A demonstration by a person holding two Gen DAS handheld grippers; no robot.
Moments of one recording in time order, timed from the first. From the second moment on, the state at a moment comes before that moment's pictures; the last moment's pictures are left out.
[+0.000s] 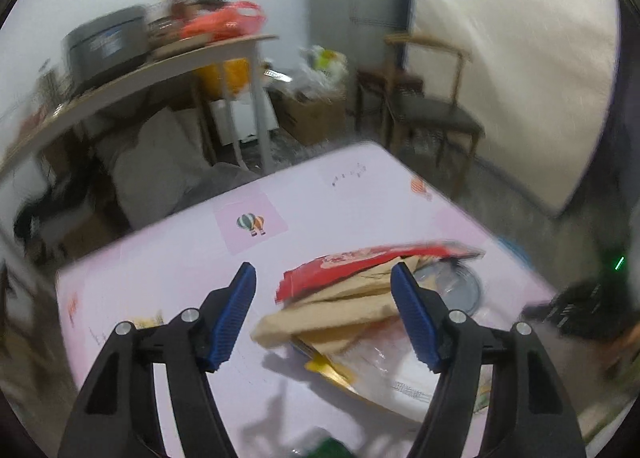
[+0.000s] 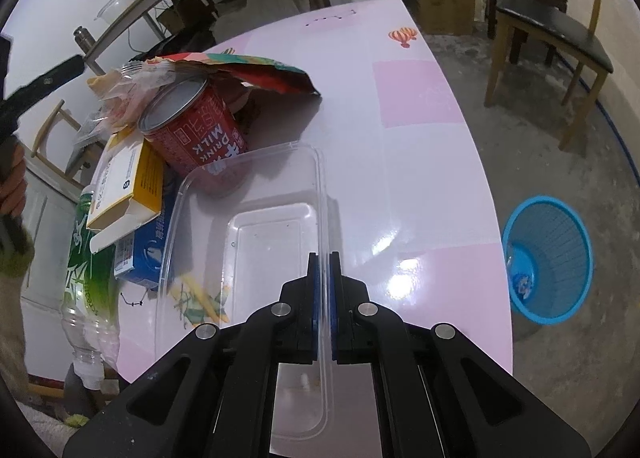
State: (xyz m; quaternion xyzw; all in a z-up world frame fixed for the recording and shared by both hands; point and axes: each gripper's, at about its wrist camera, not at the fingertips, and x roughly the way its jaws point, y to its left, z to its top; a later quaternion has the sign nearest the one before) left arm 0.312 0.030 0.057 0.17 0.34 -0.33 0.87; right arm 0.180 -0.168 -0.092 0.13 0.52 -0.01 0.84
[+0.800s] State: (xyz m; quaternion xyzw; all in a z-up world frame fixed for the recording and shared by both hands) left arm 0.297 -0.101 0.039 0.36 0.34 -0.52 0.70; right arm 0.180 -0.177 -0.094 0.15 0.52 -0.01 0.84
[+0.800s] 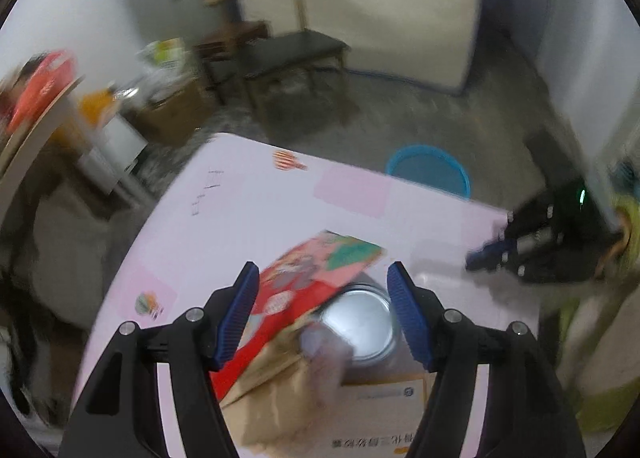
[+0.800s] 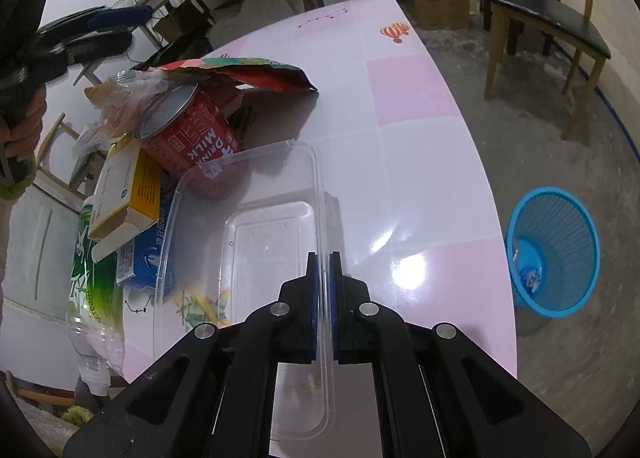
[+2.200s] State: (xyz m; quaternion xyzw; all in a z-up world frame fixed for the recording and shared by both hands) left arm 0.361 -0.087 0.065 0.32 0.28 -0.32 0.85; right arm 0.166 -0.174 -0.098 0.17 0.50 -0.02 0.85
